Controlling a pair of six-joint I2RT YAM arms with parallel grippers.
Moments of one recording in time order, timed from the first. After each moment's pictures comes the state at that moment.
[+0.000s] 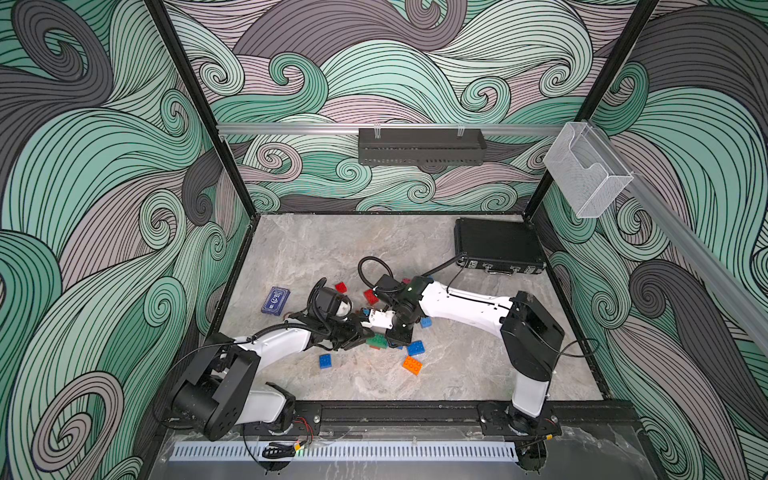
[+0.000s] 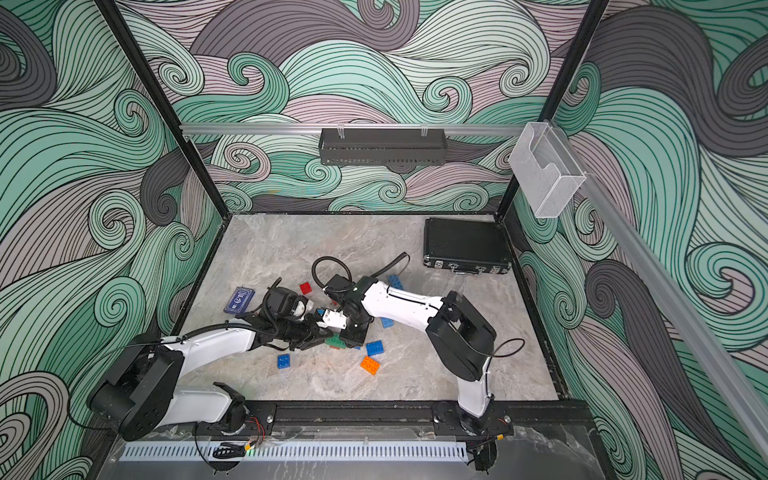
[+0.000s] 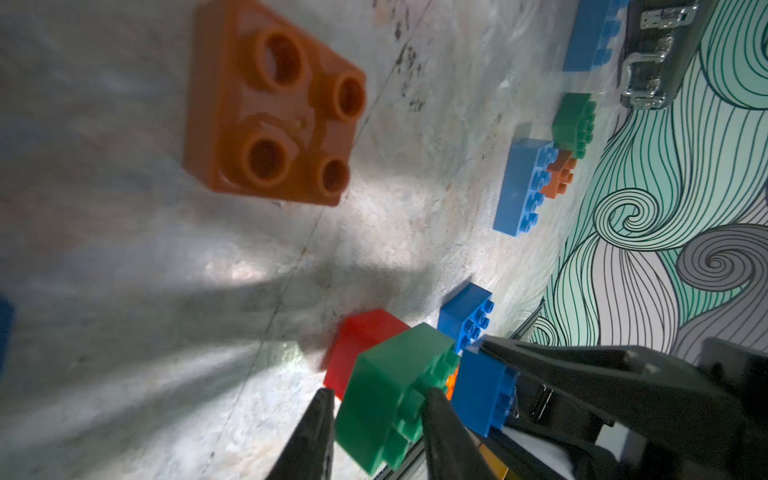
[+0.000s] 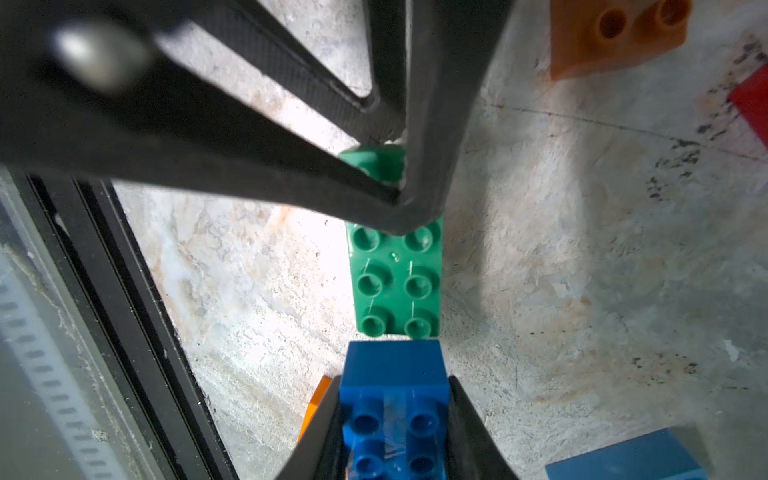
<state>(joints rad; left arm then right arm) -0.47 1.33 0.49 -0.15 0.59 -0.90 0.95 1.87 1.35 -0.92 -0.21 -0.41</state>
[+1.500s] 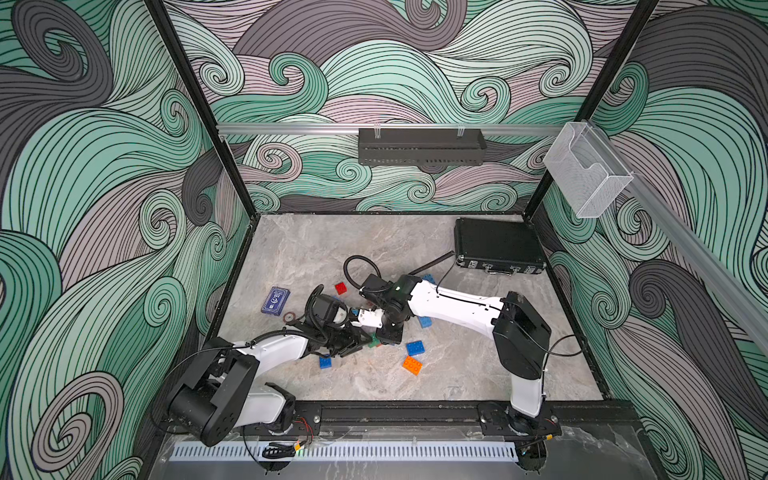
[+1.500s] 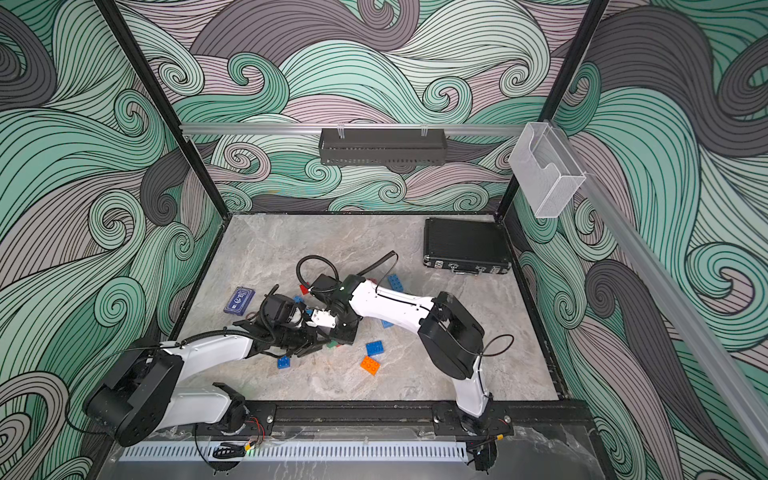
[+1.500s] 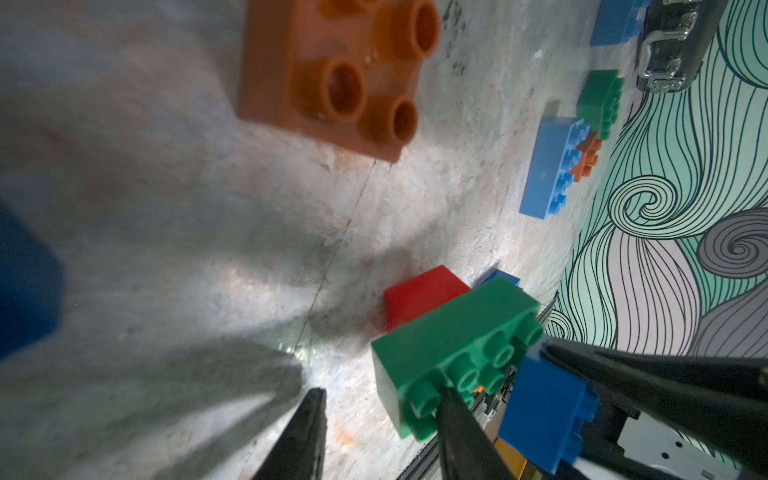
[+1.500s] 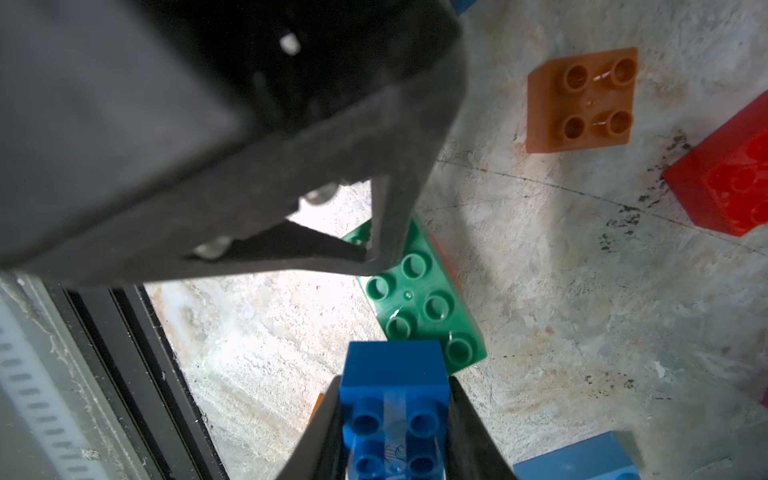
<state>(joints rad) -0.47 1.31 0.41 -0.10 0.59 -0.87 1.01 1.93 1.50 -0.99 -0.13 -0.41</state>
